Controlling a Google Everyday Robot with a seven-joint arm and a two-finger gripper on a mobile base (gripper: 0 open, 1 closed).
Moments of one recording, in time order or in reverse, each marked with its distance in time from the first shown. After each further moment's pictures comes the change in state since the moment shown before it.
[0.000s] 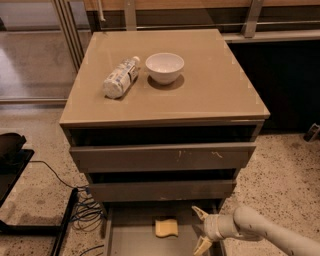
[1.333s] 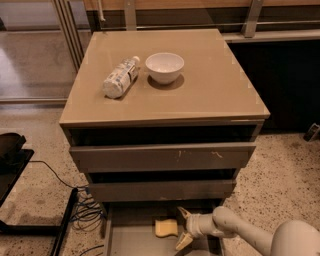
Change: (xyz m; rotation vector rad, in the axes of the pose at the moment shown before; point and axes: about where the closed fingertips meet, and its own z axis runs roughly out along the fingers) arm 0.036 -0.026 0.118 -0.012 -0.072 0.081
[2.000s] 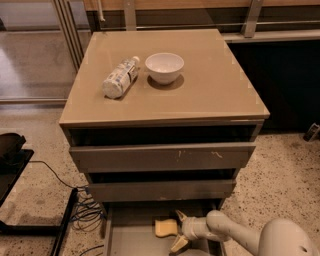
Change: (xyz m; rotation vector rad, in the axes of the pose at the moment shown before) arm 0.024 -0.001 0.037 0.027 0.035 0.067
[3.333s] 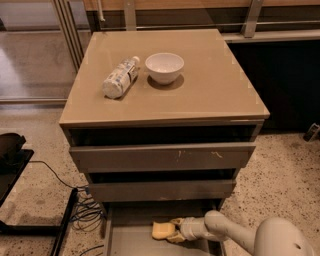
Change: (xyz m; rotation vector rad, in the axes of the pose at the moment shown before) arm 0.004 0.001 0.012 -0.011 0.006 0.029
